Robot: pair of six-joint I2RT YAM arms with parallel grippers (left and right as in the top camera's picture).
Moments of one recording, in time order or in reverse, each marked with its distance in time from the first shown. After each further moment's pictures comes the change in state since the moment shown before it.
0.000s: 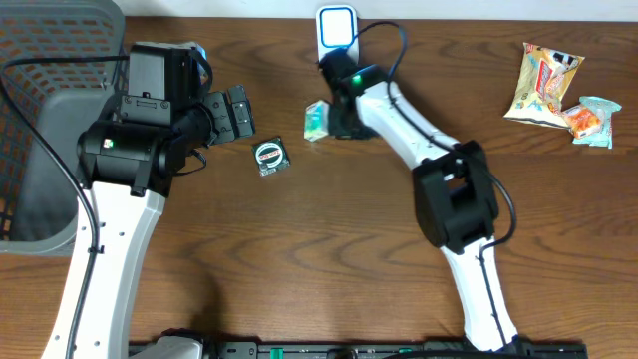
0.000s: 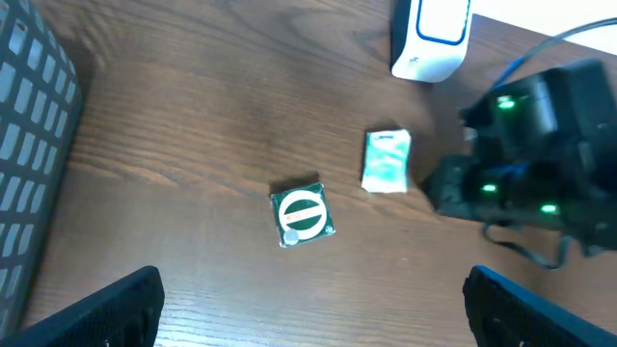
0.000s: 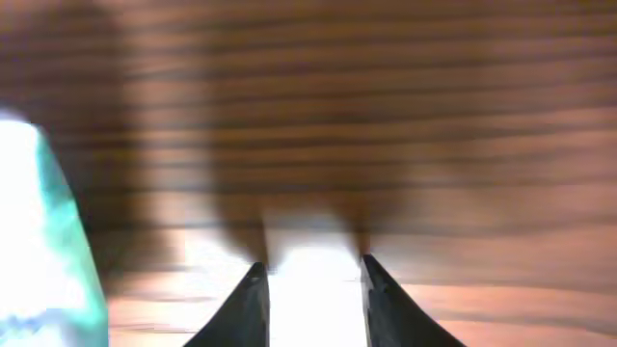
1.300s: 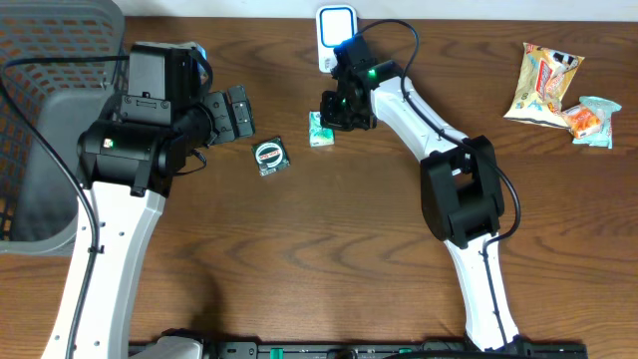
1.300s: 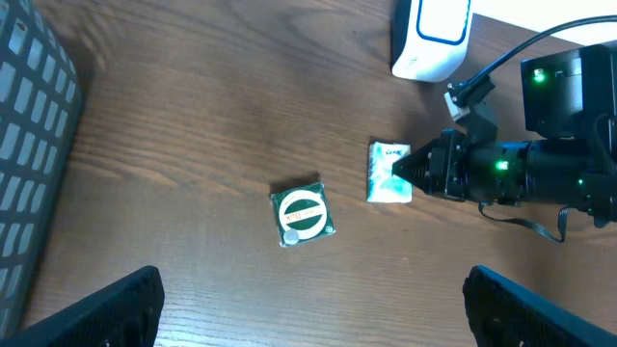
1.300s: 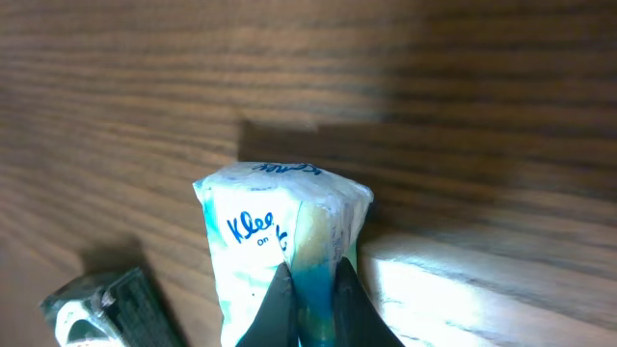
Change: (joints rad) left arm 0.000 0.000 0.000 0.000 0.000 0.000; right arm -0.048 0.034 0.003 0.177 -0.475 -0.029
